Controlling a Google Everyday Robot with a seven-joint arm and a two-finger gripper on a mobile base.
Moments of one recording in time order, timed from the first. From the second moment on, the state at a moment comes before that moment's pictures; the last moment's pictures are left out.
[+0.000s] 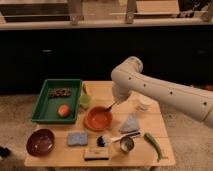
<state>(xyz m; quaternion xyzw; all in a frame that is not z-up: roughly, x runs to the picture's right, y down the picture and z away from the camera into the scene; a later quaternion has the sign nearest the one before) 0.078 0.070 0.751 -0.23 -0.10 -0.27 0.93</state>
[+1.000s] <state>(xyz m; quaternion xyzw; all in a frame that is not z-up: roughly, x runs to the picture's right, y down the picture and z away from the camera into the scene) -0.031 0.088 0.712 -0.21 -0.14 -0.34 0.91</state>
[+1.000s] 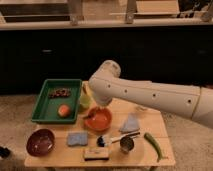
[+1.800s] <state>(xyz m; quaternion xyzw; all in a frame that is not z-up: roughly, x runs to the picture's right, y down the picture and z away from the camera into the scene) -0.115 0.117 0.699 -0.22 -0.19 -0.43 0.86</state>
